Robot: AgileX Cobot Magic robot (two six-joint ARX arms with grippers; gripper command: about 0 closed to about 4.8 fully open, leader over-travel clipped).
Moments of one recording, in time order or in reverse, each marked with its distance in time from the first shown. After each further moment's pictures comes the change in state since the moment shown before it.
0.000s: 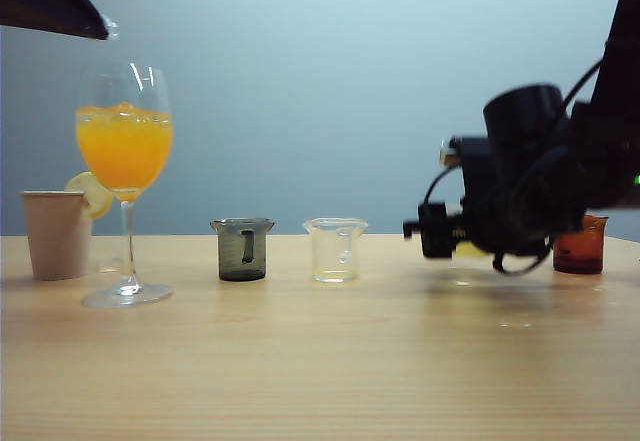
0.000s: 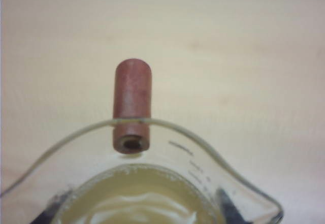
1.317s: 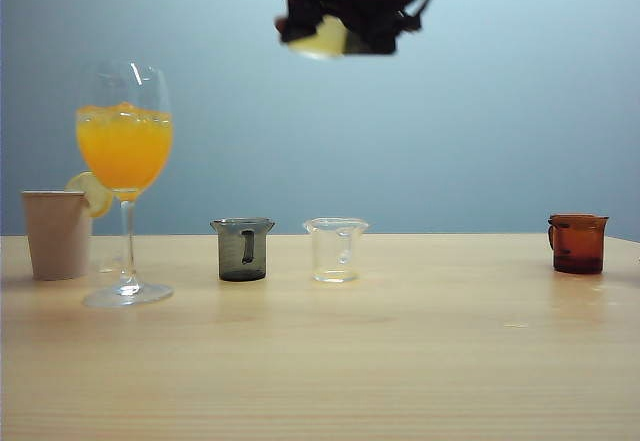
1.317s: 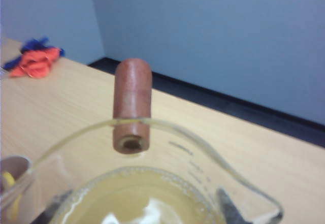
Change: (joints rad) left arm 0.406 -0.045 0.237 -0.309 0.303 0.039; right arm 0.238 -0.299 0.479 -0.621 -0.250 -0.048
